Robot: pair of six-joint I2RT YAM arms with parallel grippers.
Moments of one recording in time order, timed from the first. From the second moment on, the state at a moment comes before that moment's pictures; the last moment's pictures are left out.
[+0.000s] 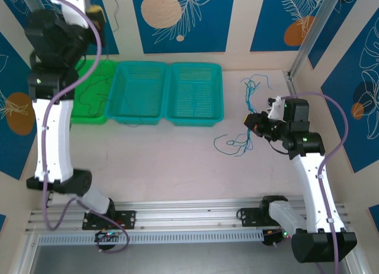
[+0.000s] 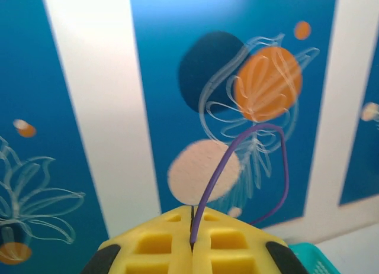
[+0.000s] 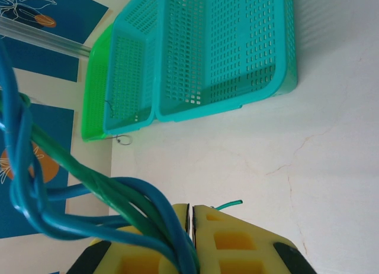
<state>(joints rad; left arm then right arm) -0.12 1.66 2.47 -0.69 0.13 0.06 0.01 0.94 1.07 -0.80 -0.62 0.63</state>
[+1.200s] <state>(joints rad) 0.33 2.33 2.57 -0.91 0.20 -0.10 0.16 1.11 1.13 -0.82 -0.52 0.63</state>
